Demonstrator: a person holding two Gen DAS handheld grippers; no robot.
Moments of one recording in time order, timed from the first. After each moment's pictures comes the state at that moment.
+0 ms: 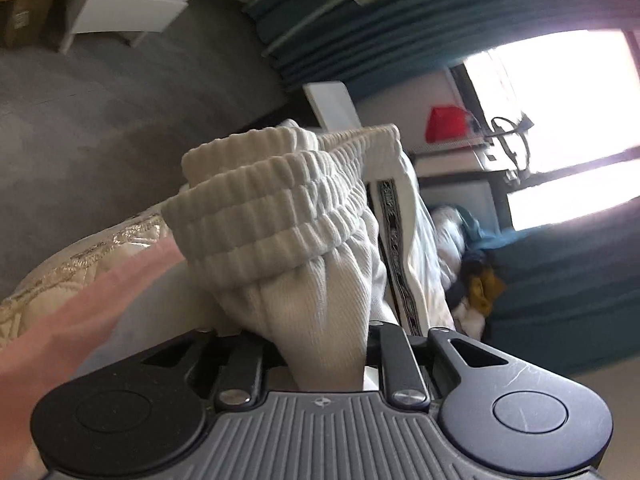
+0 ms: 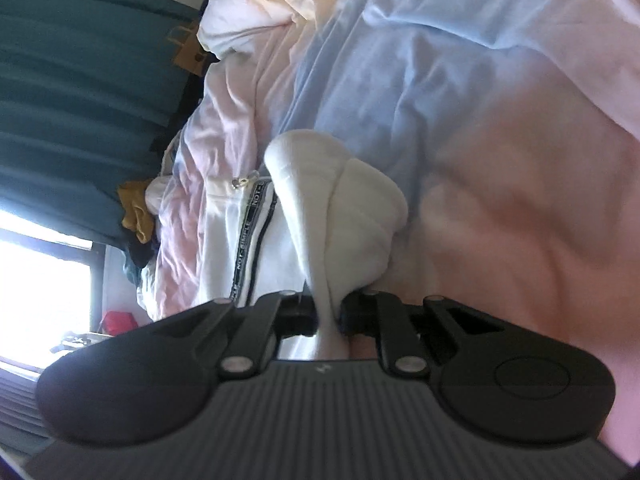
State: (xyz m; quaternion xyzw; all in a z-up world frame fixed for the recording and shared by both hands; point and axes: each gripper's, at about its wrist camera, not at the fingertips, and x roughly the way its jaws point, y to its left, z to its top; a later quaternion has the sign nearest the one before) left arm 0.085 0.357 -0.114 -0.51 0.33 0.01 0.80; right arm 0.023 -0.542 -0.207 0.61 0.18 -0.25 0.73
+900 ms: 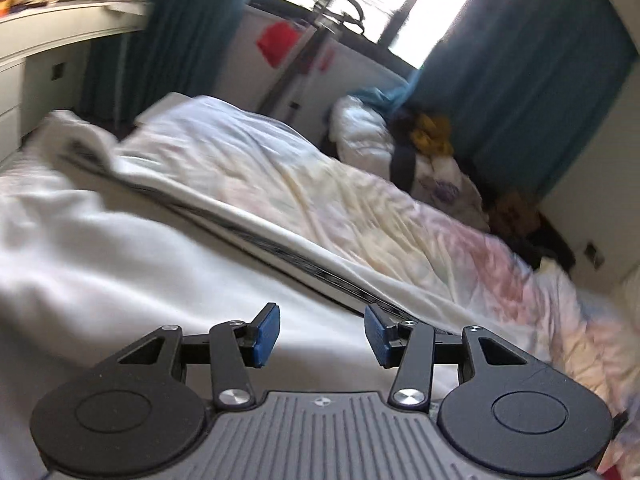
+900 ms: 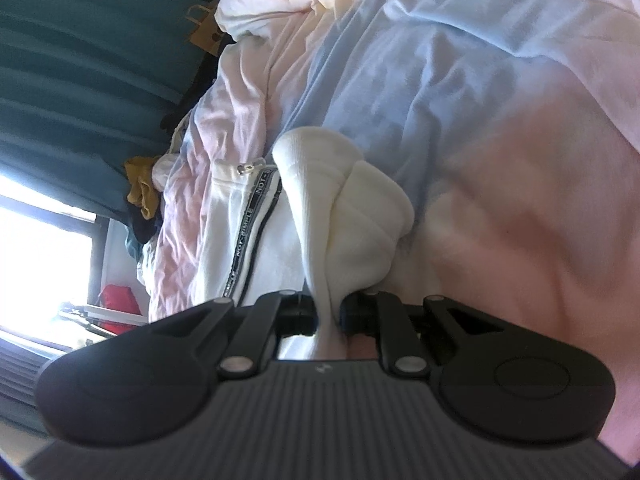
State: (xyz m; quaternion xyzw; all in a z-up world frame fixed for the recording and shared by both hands) left arm 0.072 0.075 -0.023 -0.17 0.35 -0.10 0.92; right arm 0.021 -0.547 -0.207 0.58 0.20 -0.22 0.76
